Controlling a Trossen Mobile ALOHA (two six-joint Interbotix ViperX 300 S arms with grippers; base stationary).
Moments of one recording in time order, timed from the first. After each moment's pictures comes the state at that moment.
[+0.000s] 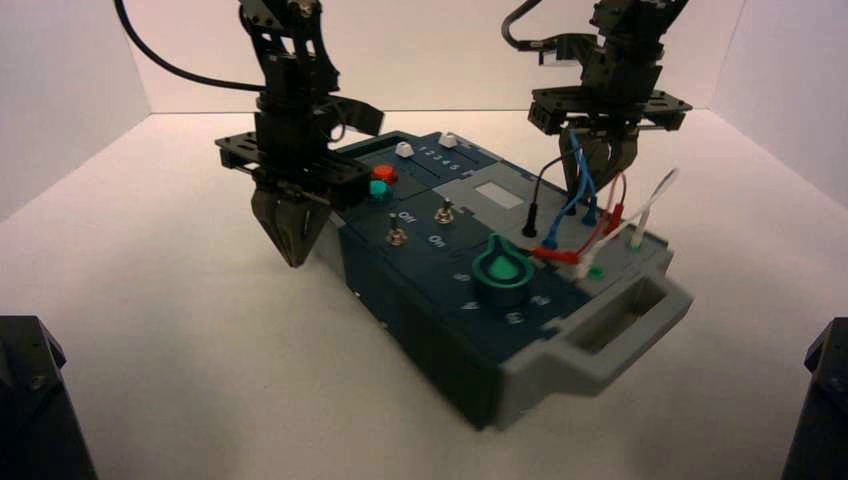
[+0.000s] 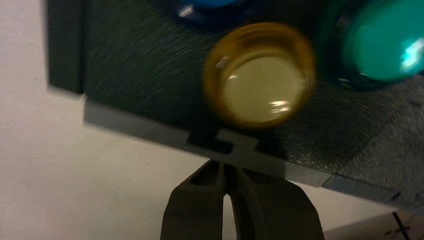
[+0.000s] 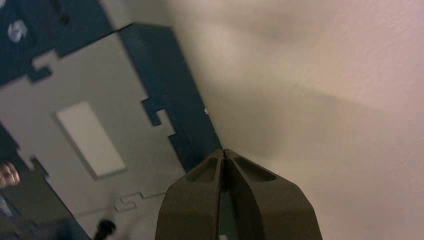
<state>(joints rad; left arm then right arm) -0.63 0.25 0.70 -0.01 0.78 -0.07 0.40 0.11 0.73 0.14 0.70 0.00</state>
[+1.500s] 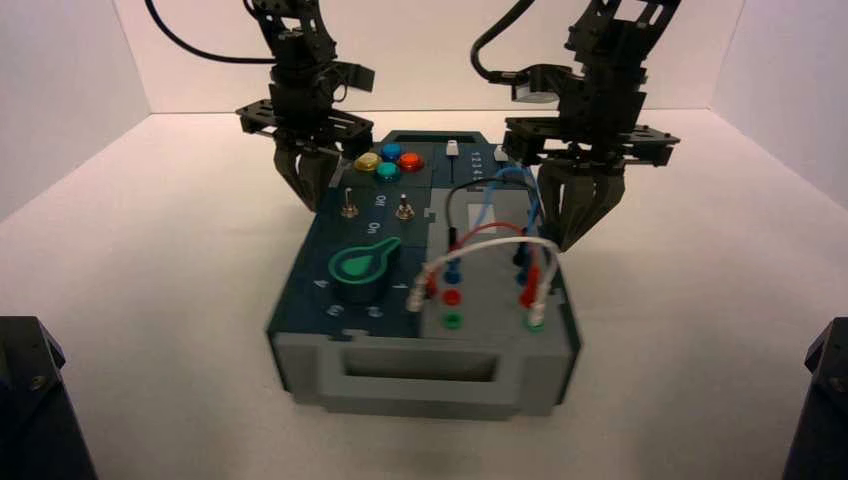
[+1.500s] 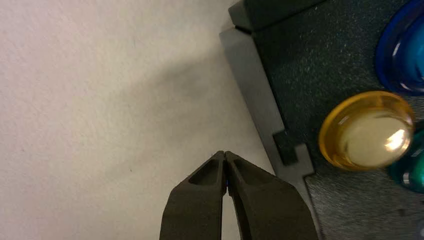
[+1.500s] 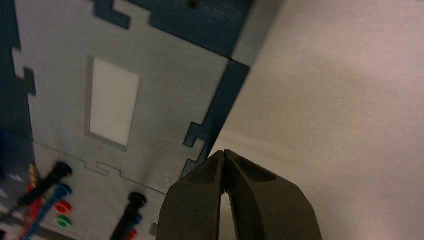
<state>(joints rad) -0.52 0.36 0.48 0.00 0.72 0.00 0.55 0.09 0.79 0.28 0.75 0.02</state>
